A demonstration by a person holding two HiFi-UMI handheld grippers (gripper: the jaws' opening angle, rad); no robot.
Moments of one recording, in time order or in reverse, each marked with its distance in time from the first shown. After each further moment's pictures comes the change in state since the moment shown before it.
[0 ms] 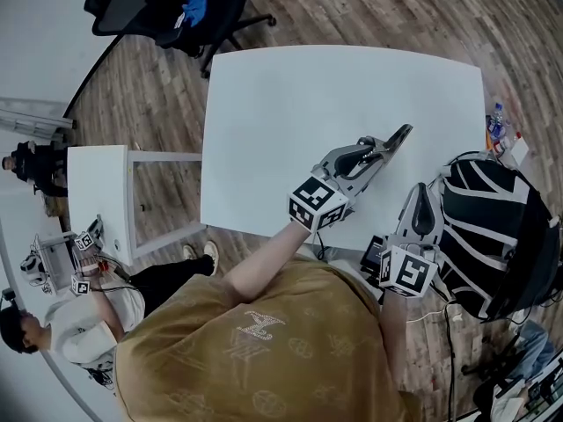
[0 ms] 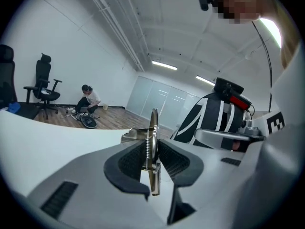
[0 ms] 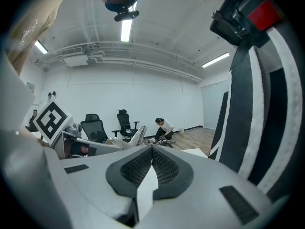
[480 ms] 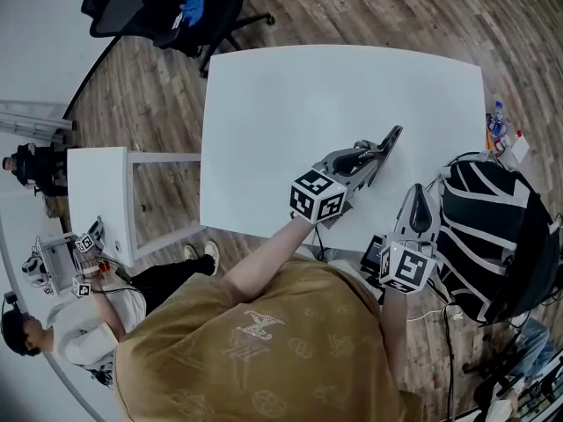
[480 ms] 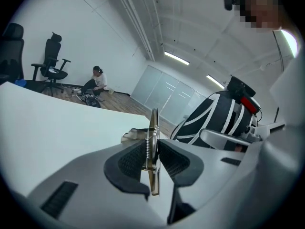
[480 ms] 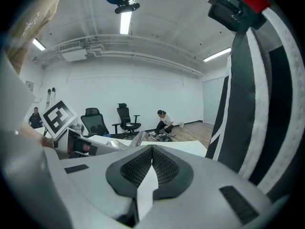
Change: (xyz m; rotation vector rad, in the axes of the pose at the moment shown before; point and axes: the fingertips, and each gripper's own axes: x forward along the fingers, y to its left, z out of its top) left arm 0.010 0.023 -0.044 -0.174 0.126 0.015; right arm 0.008 -0.003 -0.030 -0.003 0.082 0.002
